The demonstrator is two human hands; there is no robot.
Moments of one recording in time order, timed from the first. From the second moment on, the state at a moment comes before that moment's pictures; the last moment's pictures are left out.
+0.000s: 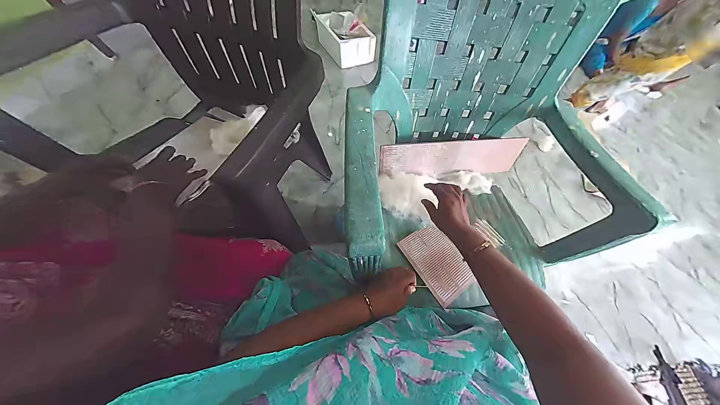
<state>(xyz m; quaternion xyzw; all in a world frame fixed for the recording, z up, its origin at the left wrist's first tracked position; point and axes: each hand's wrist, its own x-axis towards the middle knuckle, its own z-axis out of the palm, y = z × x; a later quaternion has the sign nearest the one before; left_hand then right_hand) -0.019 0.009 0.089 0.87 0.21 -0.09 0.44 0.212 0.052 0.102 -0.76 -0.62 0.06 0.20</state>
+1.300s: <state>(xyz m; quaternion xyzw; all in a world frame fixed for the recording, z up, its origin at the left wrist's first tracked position) 0.018 -0.008 0.110 0.78 0.31 0.26 0.47 0.209 -0.104 0.090 -0.49 -0.34 0.52 0.61</state>
